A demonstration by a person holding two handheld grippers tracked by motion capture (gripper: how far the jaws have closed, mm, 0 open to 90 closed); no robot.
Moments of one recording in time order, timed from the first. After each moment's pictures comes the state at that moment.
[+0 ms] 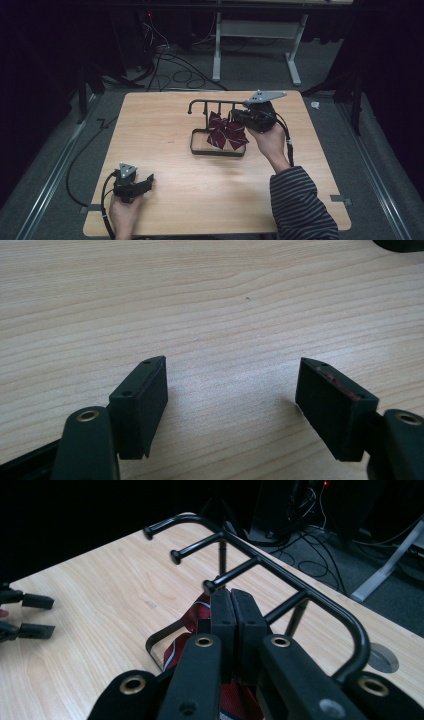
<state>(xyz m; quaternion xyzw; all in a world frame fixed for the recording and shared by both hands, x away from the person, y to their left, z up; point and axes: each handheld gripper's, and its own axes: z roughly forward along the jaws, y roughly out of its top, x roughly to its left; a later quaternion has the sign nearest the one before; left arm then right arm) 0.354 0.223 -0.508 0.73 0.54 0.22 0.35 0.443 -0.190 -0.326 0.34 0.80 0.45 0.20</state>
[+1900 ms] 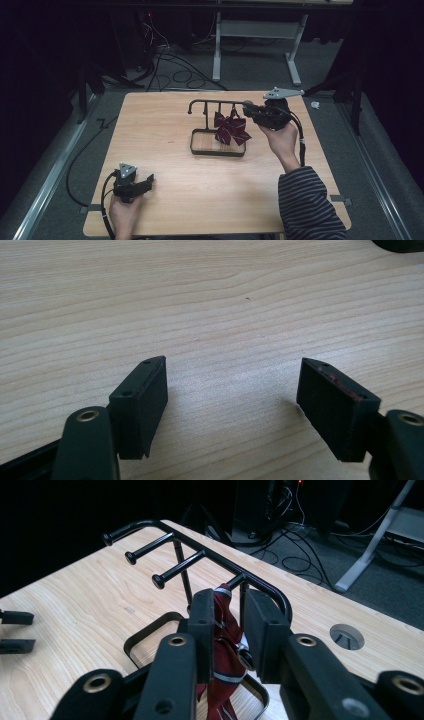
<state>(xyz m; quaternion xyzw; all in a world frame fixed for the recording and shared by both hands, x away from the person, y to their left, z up) 0.354 0.223 -0.508 0.73 0.54 0.22 0.35 0.444 -0.226 -0.324 0.39 0.77 0.46 0.21</state>
